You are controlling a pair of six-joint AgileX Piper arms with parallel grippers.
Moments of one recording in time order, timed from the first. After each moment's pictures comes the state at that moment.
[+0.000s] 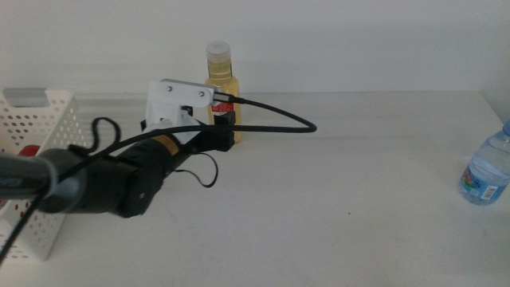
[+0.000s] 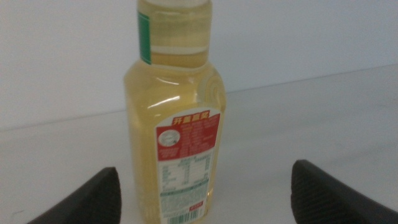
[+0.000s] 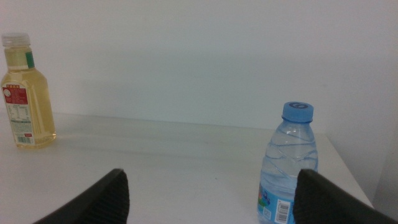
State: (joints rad) left arm -0.41 1.82 -0.83 -0.04 -0.68 -0.08; right arm 0.10 -0.01 0.03 0.08 0.05 -0.08
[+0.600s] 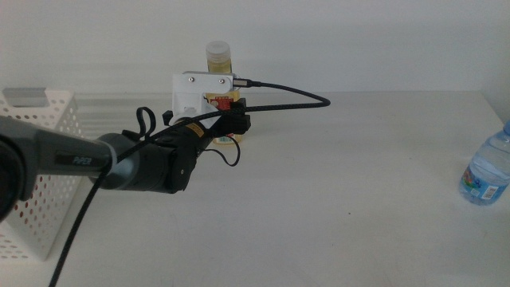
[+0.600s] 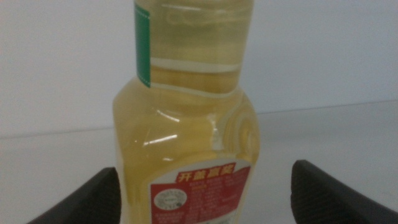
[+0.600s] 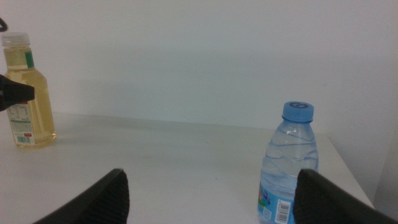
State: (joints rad) left arm -0.44 2.03 -1.07 -0.22 -0.68 0.00; right arm 0.10 -0.01 0.03 0.08 0.05 -0.08
